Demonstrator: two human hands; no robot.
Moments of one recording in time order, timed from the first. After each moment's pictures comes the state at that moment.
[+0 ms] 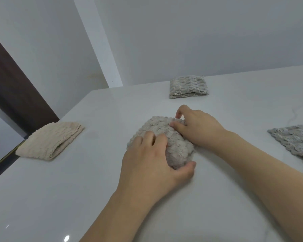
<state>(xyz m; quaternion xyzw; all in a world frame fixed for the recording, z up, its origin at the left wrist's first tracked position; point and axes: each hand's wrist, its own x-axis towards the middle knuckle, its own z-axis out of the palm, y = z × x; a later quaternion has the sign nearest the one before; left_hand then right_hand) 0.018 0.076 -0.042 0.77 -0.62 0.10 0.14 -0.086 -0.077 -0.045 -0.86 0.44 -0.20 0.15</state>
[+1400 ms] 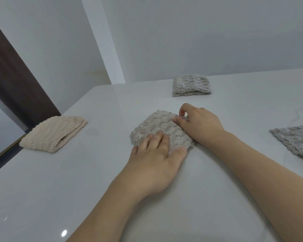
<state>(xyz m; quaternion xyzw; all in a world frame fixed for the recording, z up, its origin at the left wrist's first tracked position) 0.030 0.071 -0.038 0.77 -0.62 -0.15 0.03 -0.079 -0.079 -0.052 -0.84 0.47 -0.23 0.13</state>
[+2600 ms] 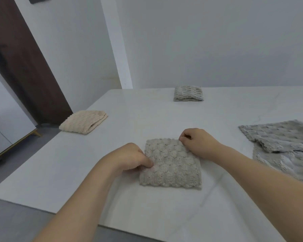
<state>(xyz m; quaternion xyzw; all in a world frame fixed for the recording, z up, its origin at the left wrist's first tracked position) 0.060 0.164 -0.006 0.80 -0.44 -0.37 0.19 -0.132 0.025 -0.036 -0.85 0.42 -0.17 0.28</state>
